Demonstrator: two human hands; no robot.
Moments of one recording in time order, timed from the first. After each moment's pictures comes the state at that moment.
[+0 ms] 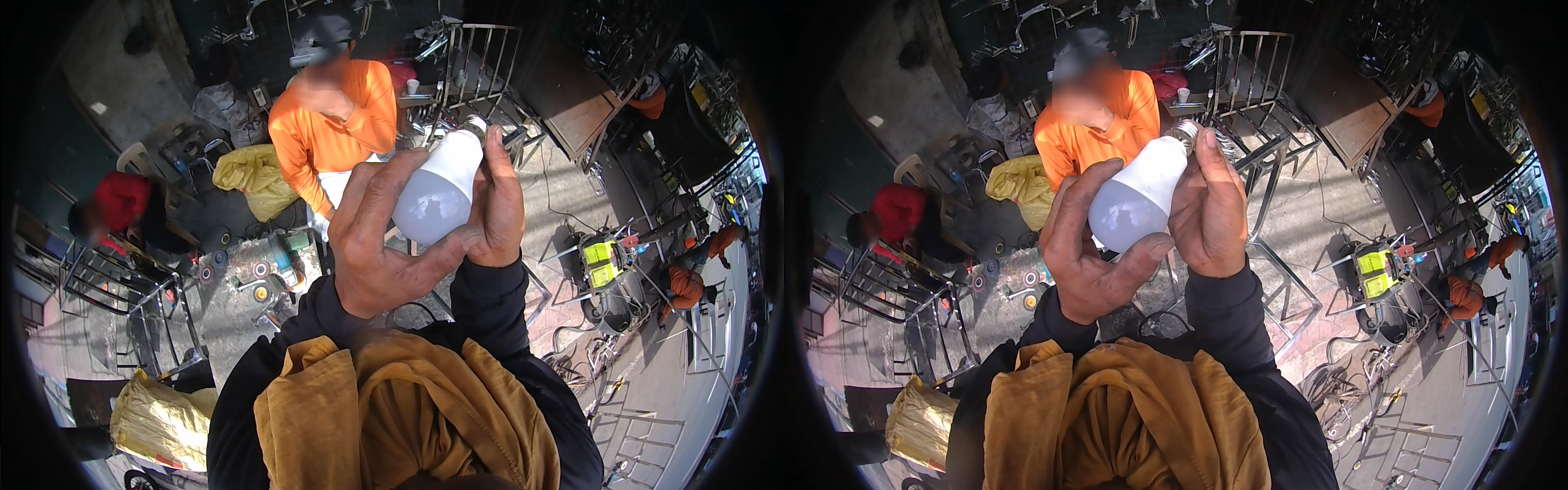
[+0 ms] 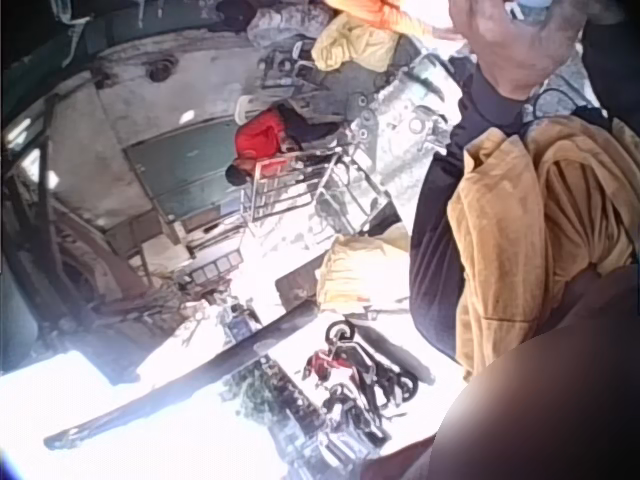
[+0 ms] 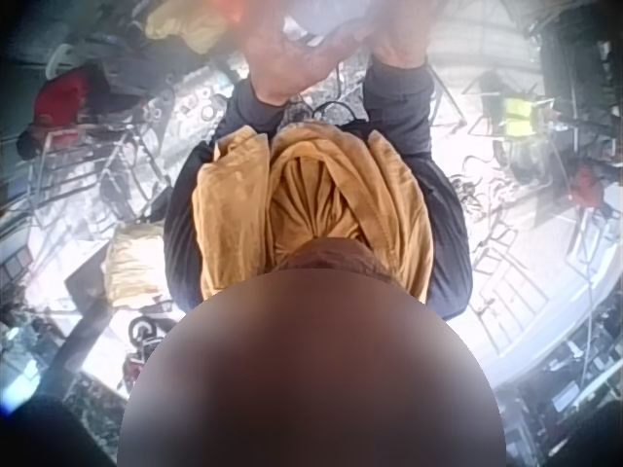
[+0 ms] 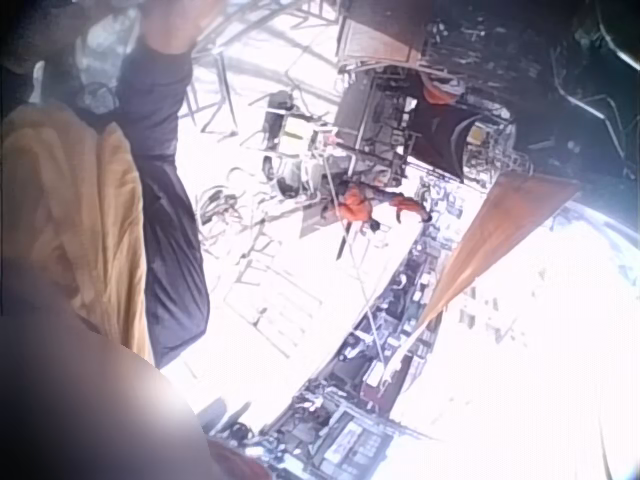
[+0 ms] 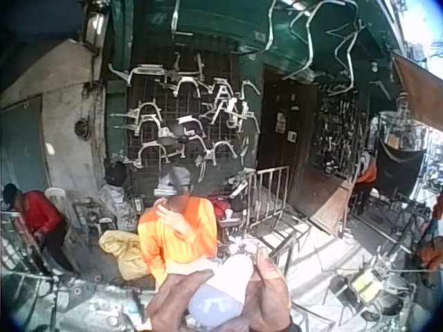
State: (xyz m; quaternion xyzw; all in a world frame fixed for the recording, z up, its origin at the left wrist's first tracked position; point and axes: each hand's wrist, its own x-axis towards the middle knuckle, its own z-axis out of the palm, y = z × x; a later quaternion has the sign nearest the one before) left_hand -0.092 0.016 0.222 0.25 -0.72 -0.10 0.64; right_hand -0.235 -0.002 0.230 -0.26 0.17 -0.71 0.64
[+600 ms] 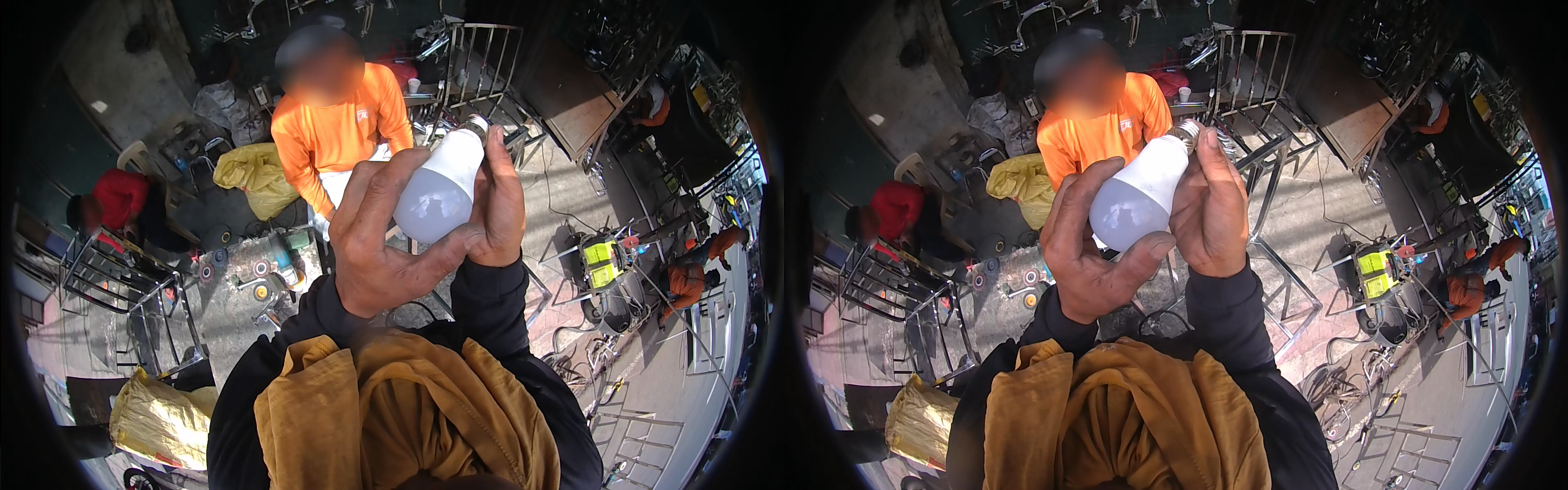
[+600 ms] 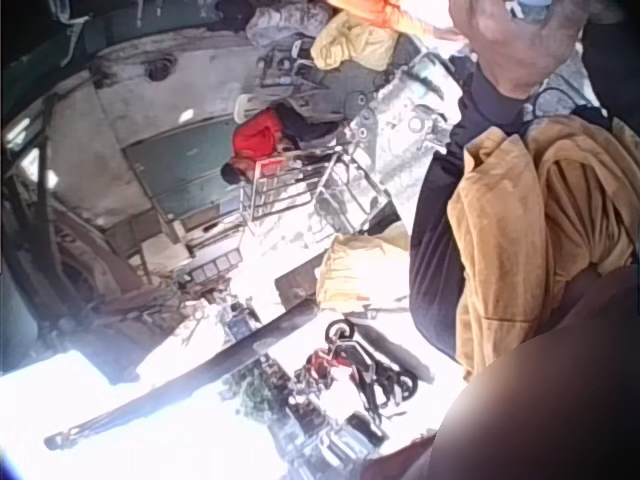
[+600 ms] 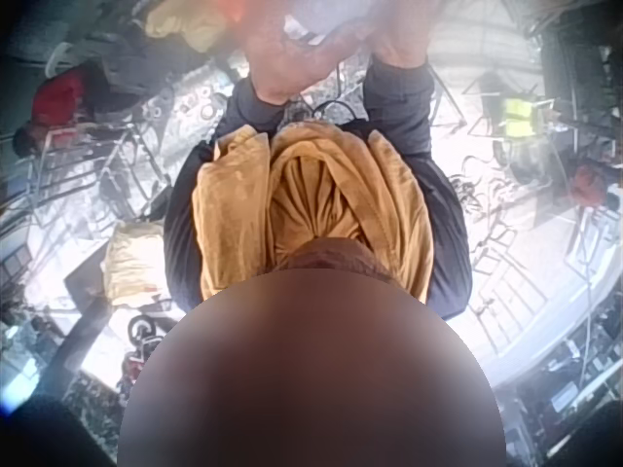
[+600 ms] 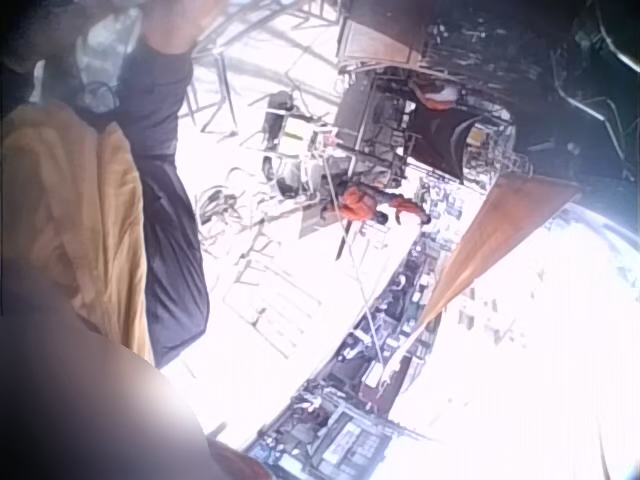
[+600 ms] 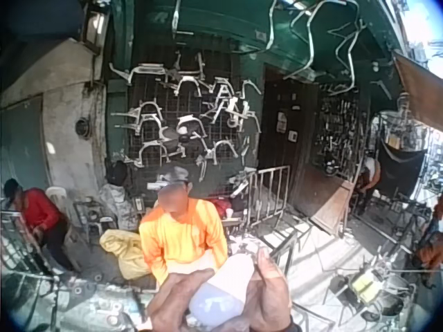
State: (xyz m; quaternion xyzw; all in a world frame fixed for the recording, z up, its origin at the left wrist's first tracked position) left_hand -0.092 0.015 0.221 0.25 -0.71 -0.10 0.65; right_hand -0.235 -0.002 0.230 -0.27 0.16 -0.70 0.64
